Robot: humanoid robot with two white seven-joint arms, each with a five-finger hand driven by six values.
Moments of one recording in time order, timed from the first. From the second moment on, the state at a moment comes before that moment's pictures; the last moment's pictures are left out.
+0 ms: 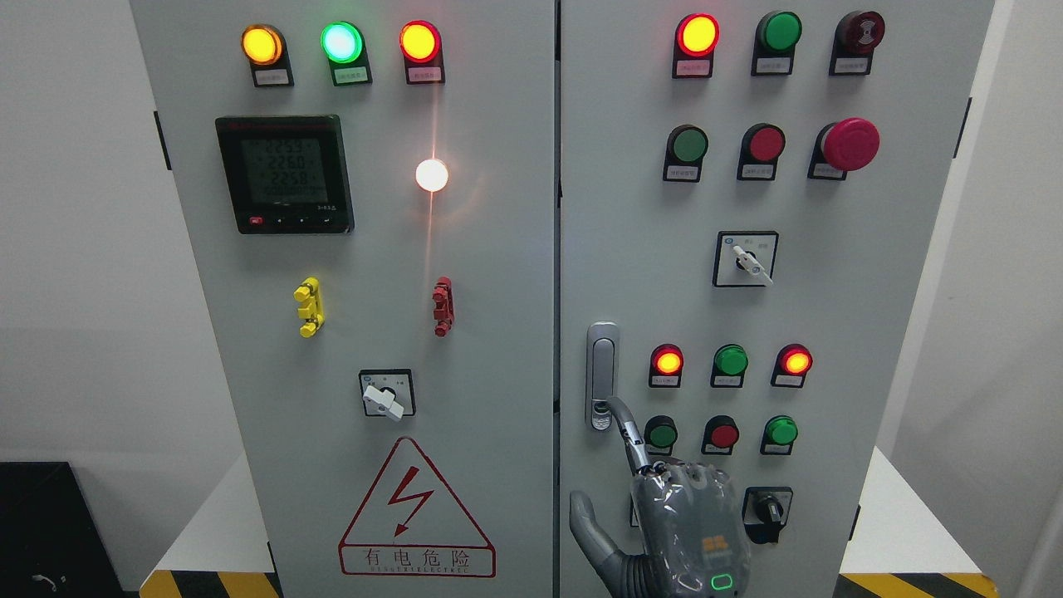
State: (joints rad) left arm -0.04 -0.11 -0.13 -0.05 0.14 -0.06 -0.06; right arm -0.24 0.09 0.33 -1.85 1.31 0.12 -0.16
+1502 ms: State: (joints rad) left arm -0.04 -0.11 -0.13 -0.05 0.14 -0.06 -0.06; right arm -0.27 0.09 0.36 -1.76 1.40 0.18 -0.15
